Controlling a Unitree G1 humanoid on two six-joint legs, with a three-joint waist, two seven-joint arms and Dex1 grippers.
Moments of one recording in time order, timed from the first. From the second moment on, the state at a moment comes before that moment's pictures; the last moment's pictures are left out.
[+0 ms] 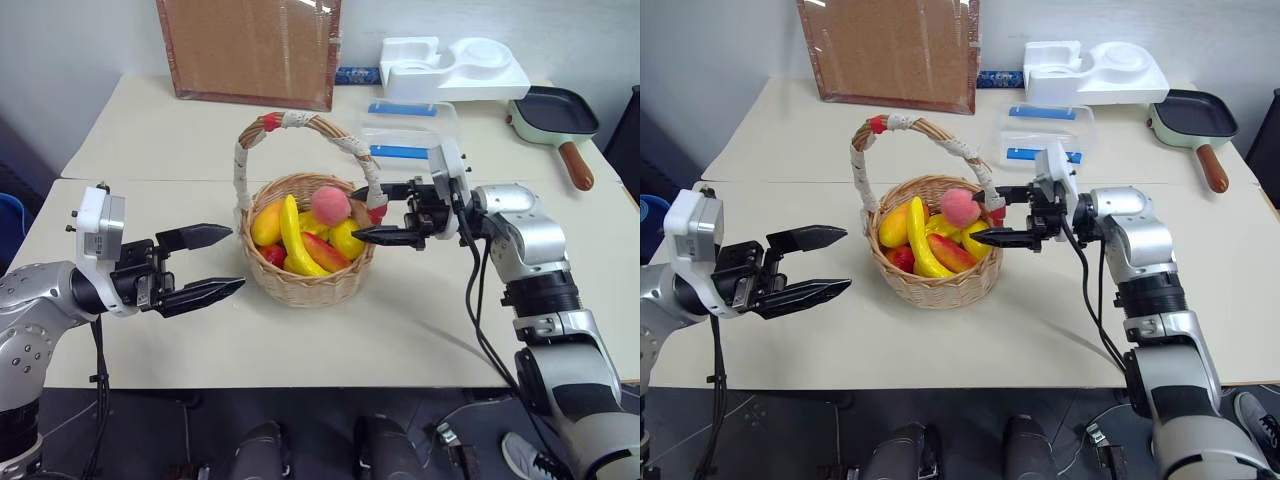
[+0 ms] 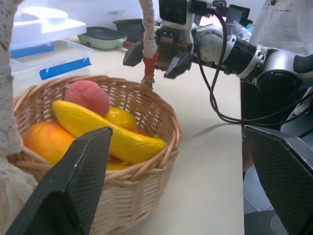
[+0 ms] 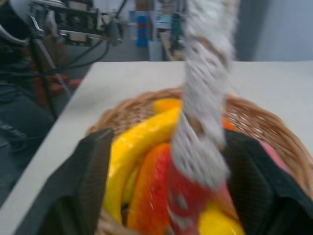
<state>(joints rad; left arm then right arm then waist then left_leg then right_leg) -0.17 0.84 0.42 -0.39 -0.95 0.69 -0.99 -0.94 -0.50 0.10 0.40 0.46 0.27 1.47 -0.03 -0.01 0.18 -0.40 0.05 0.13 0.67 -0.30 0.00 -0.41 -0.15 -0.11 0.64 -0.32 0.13</state>
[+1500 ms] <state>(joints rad) -0.38 0.78 0.22 -0.19 -0.83 0.60 -1.10 -0.27 -0.73 -0.51 0.04 0.55 0.35 0.82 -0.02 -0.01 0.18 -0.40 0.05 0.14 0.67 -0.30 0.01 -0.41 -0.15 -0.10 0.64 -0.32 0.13</state>
